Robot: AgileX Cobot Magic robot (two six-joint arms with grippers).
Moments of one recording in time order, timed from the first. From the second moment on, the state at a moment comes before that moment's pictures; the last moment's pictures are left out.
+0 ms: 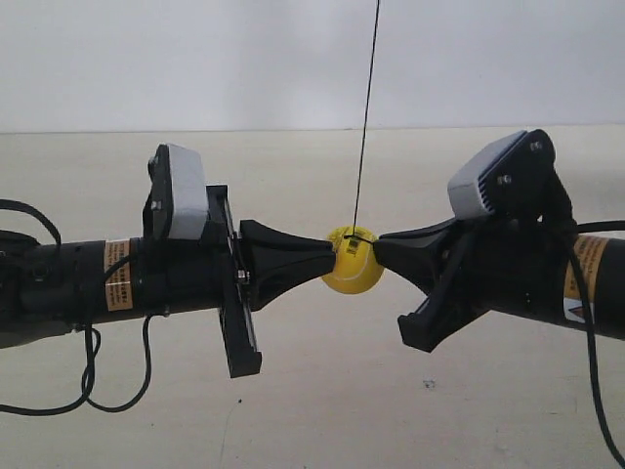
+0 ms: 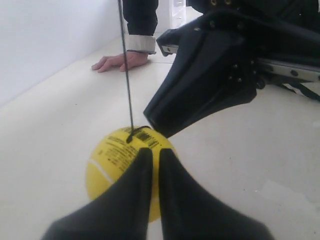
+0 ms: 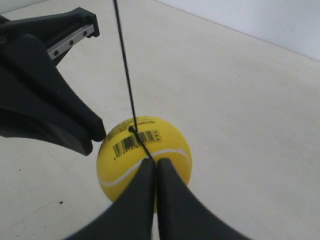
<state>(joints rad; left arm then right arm) -0.43 1.82 -0.63 0.95 -1.14 -0.27 0.42 1.40 -0.44 -0.82 -0.66 0.56</state>
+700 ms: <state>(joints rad) -0.43 1.59 -0.57 0.96 -0.94 -0.27 0.42 1.14 -0.37 -0.71 -0.48 0.44</state>
